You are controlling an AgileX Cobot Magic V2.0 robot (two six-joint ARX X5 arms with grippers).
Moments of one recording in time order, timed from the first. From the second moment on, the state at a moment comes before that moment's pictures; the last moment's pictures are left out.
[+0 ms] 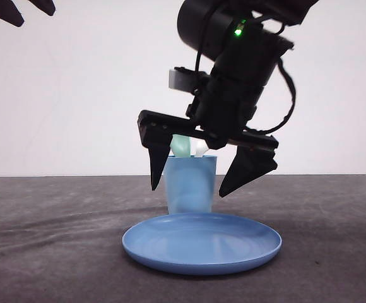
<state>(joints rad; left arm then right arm) -0.88 0.78 0.85 -0.60 -0.39 -0.35 0.74 1.74 1.09 -0.25 0.06 0.45</state>
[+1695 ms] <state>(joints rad) -0.88 0.78 0.85 -0.60 -0.39 -0.34 0.76 1.49 1.19 -0.40 0.15 0.28</state>
